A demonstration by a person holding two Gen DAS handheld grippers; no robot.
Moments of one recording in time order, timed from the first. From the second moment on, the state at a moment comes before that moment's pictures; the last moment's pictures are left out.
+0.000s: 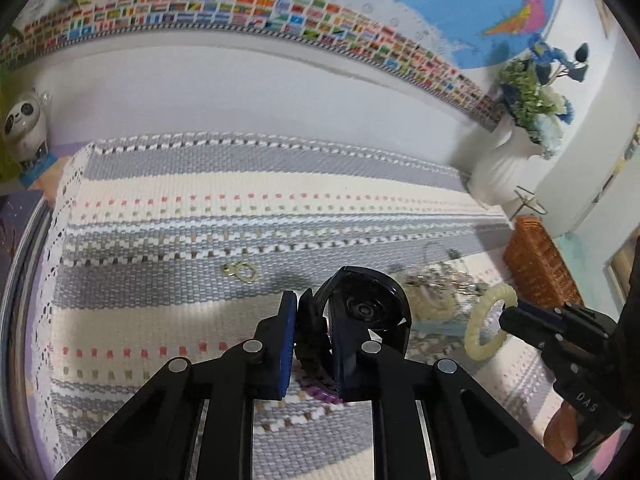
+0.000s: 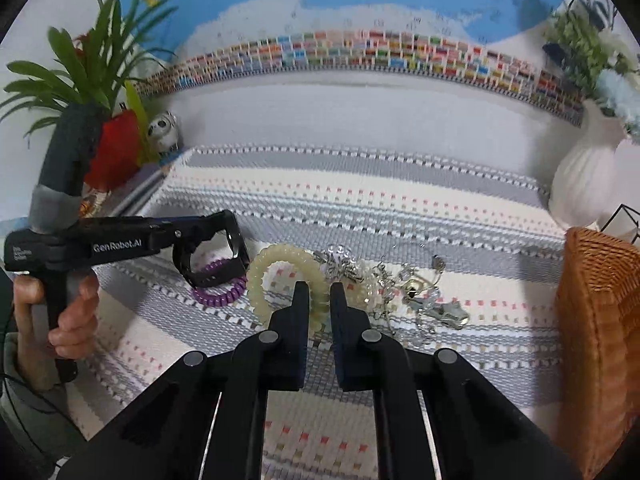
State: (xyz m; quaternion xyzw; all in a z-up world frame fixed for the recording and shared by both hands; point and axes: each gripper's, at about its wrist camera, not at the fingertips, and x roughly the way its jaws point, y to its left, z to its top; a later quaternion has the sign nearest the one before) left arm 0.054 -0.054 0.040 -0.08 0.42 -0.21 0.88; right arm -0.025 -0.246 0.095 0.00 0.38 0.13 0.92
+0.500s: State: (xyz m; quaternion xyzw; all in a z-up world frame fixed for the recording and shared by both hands) left arm 0.005 -0.127 0.132 -0.05 0.36 -0.30 0.88; right arm -0.094 -0.356 0.161 0.08 0.33 0.06 0.94
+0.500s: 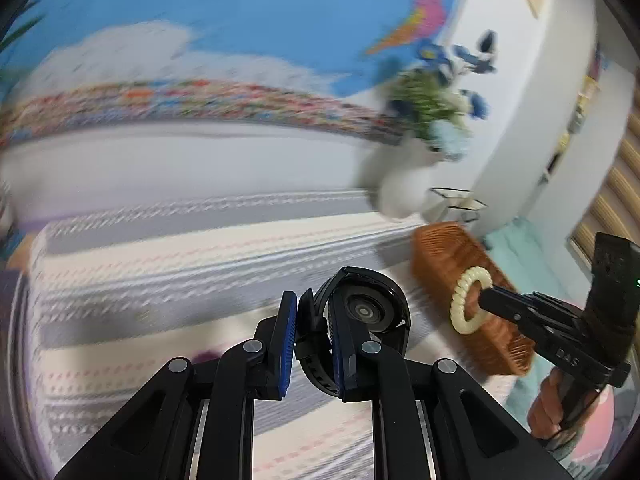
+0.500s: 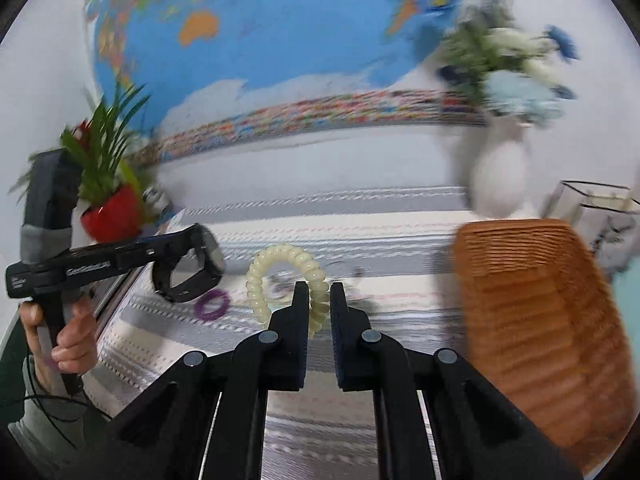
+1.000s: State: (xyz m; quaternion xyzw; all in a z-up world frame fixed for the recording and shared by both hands) left arm 0.035 -0.382 0.141 0.03 0.39 -0.40 0.83; right arm -0.104 -0.554 0.112 0.17 0.42 -0.11 0.88
